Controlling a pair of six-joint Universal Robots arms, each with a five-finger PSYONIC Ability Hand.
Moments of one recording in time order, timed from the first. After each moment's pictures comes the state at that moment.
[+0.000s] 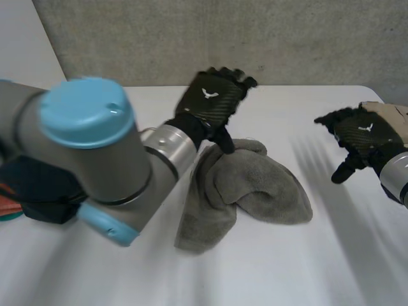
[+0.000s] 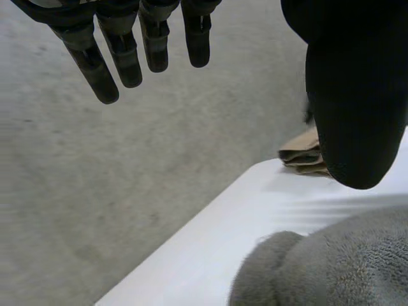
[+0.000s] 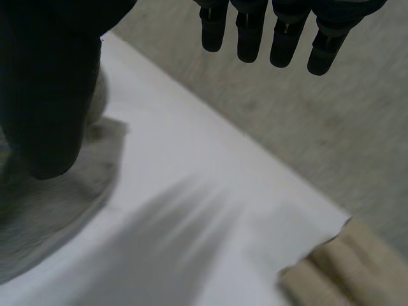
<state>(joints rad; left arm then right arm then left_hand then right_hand) 3.98 -2.03 -1.23 3.31 -1.48 3.33 1.63 -1.38 1.72 -0.08 1.21 2.74 0.25 0.24 0.25 0.24 0.07 0.23 0.21 0.21 0.22 0.05</state>
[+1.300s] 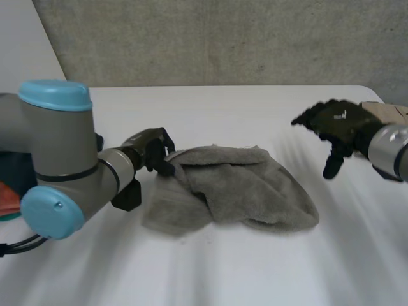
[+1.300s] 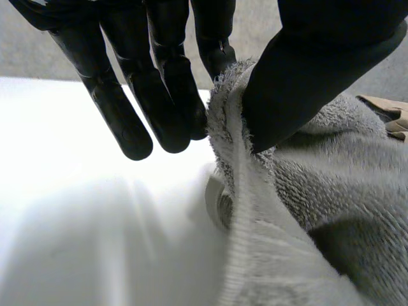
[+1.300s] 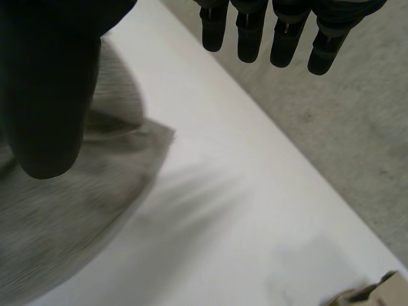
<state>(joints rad) 4.22 -2.07 -1.28 2.93 -1.52 2.80 1.72 -1.25 1.34 0.29 1.17 2.54 1.17 1.19 1.19 1.20 0.98 0.22 0.21 0.21 0.21 0.05</state>
